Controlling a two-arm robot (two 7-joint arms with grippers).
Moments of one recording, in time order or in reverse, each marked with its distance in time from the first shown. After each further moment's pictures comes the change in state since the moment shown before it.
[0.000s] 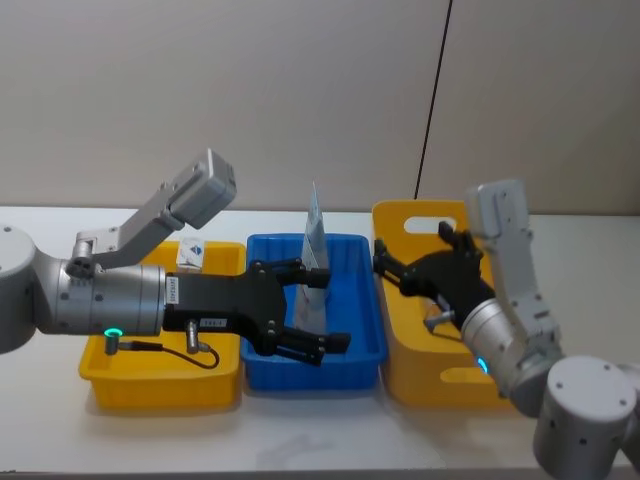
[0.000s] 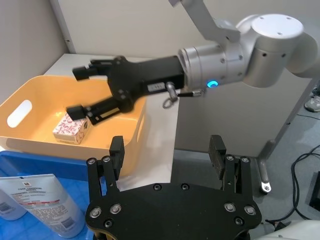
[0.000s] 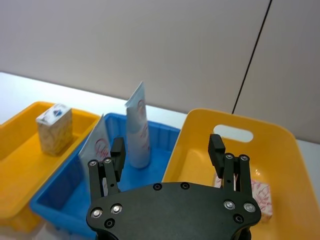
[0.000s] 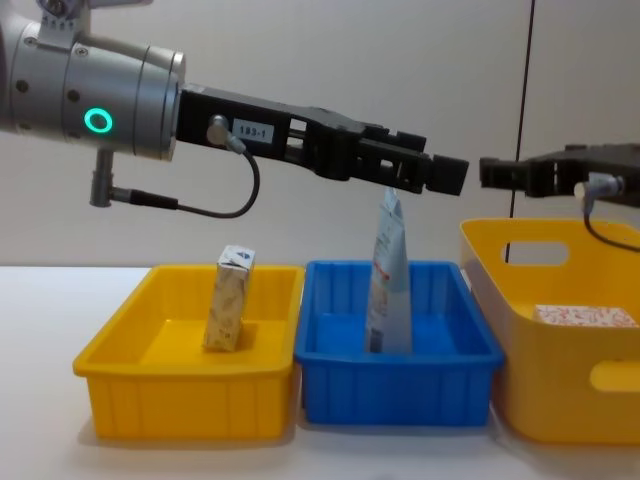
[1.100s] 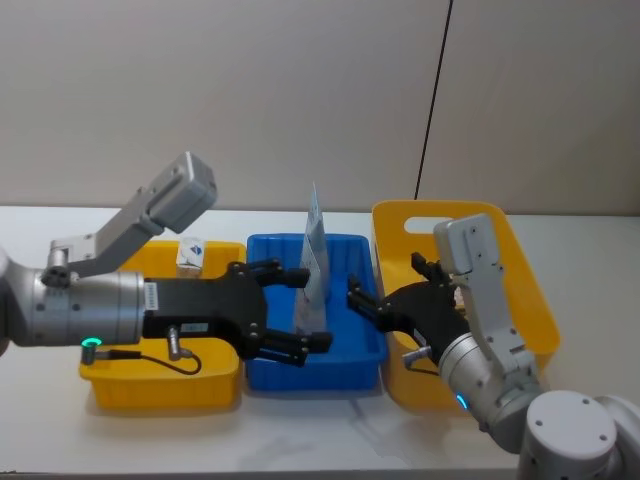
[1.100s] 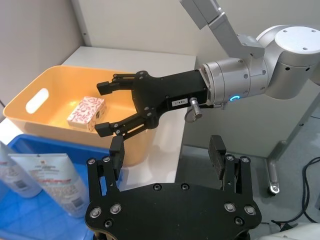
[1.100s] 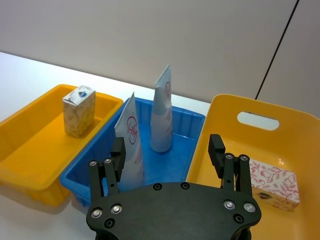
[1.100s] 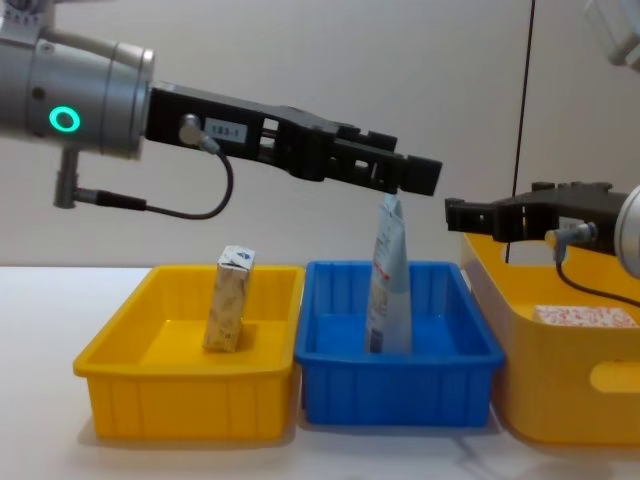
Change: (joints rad) left arm 0.053 0.059 -0.026 -0.093 -0.012 0.035 0.074; right arm -0.065 -0.021 -0.024 -0.034 -0.038 0.005 0.020
